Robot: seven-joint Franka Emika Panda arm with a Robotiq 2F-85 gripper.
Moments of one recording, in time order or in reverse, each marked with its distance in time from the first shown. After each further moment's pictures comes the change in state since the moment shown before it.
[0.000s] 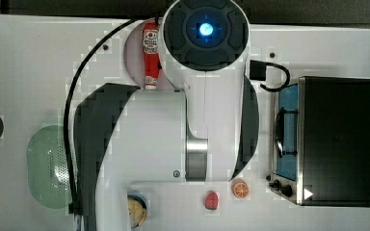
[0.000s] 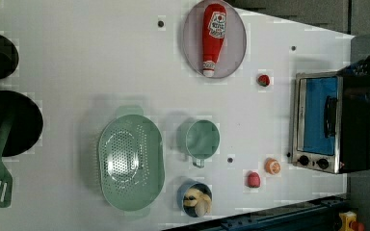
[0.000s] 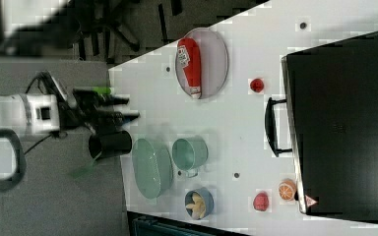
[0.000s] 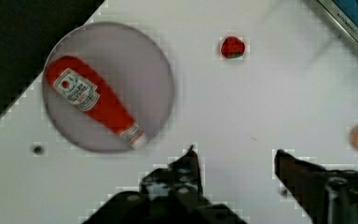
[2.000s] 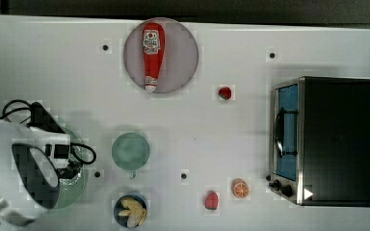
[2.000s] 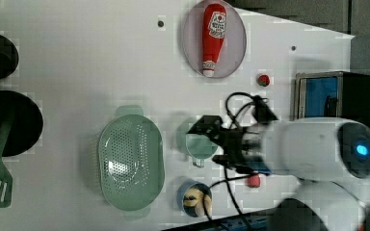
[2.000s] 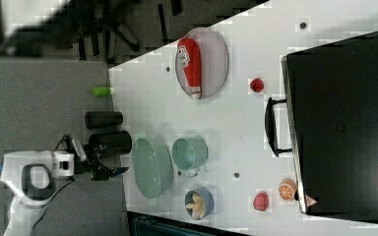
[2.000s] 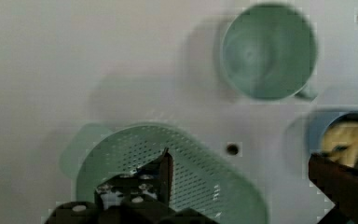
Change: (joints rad) arm 0.044 0.085 0.572 -0.303 0.004 0.285 0.620
